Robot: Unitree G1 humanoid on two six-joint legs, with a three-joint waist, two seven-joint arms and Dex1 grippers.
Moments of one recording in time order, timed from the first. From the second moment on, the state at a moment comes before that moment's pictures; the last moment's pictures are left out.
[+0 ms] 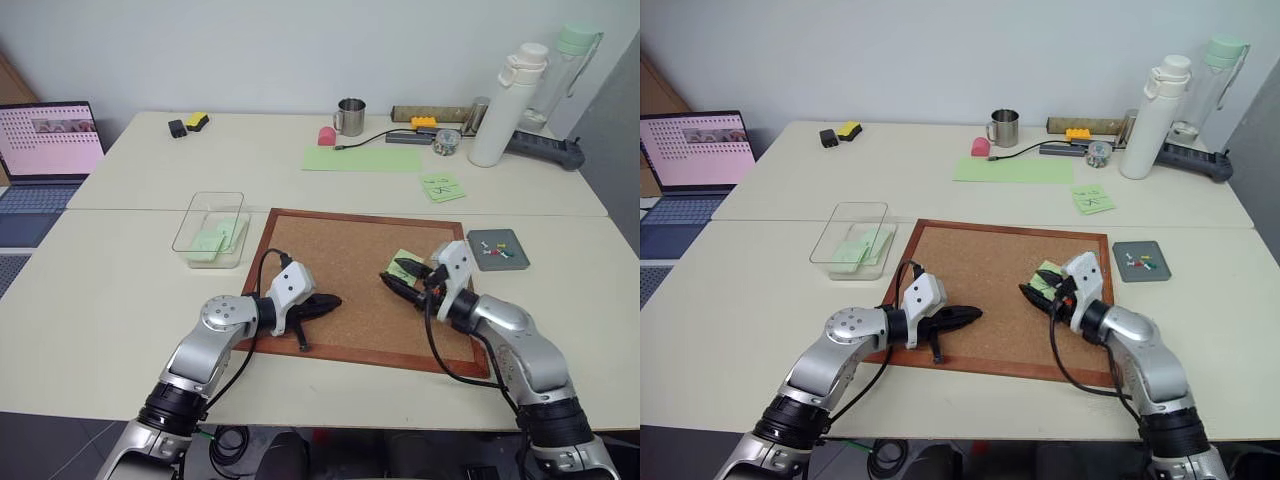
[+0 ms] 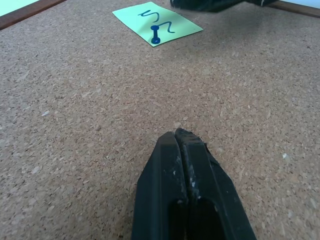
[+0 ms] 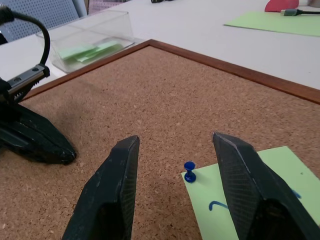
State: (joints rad) left arm -0.30 0.47 -0.23 0.00 -0.18 0.28 -0.93; right arm -0.25 -0.37 0.10 -0.11 0.30 0.39 0.62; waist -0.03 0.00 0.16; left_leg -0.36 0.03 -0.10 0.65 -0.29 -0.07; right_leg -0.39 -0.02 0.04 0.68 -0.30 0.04
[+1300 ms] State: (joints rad) left arm -0.32 0.44 -0.14 0.02 -0.31 0.42 -0.93; right arm -0.29 -0.49 0.16 -0.28 0.23 0.38 0.71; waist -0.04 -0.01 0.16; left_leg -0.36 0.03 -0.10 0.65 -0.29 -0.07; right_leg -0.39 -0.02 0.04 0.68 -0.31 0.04
